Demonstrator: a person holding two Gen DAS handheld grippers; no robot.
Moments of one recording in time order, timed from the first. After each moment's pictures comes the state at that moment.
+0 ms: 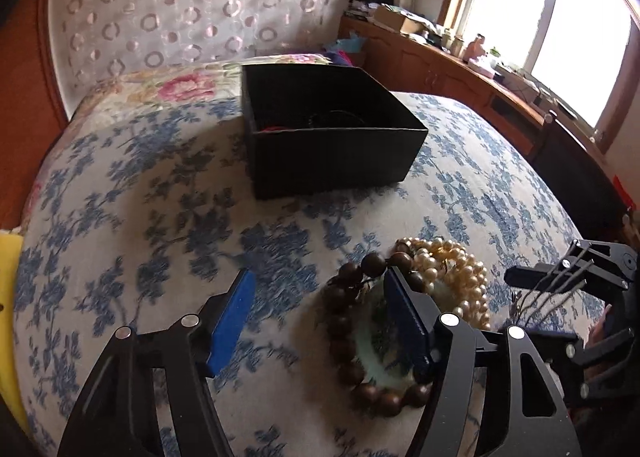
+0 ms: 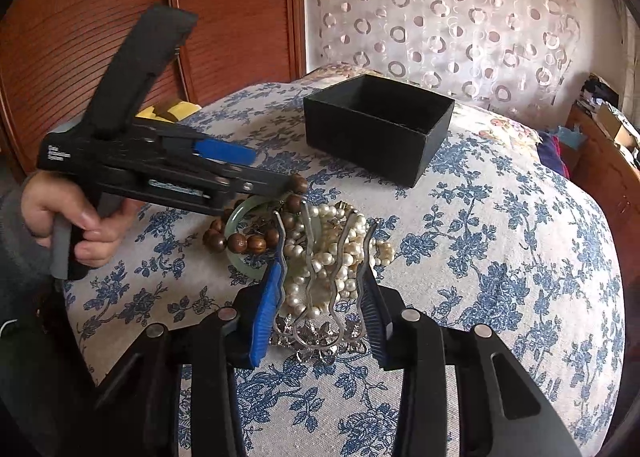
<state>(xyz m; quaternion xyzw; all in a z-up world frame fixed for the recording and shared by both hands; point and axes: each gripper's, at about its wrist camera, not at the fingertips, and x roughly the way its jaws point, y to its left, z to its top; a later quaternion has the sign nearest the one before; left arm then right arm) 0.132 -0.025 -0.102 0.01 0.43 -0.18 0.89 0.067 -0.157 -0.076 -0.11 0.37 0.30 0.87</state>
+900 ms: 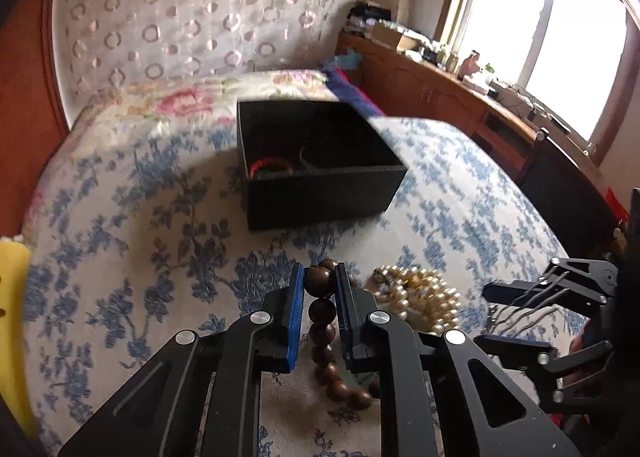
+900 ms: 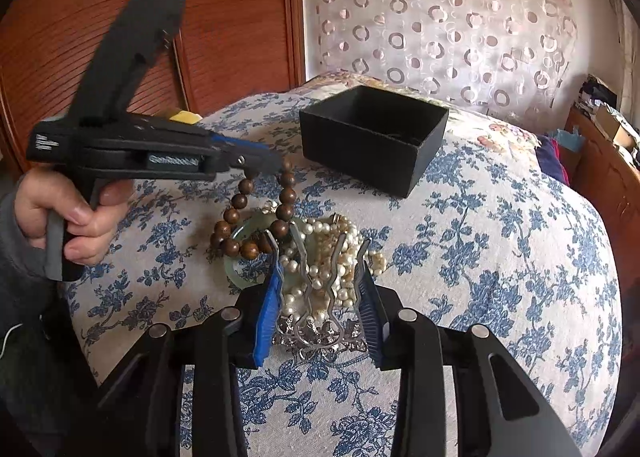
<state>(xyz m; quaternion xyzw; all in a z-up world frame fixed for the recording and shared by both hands) 0.120 -0.024 -0.071 -0.01 0.39 -0.18 0.90 0.070 -0.161 -0.065 -0.10 0.36 0.30 0.87</state>
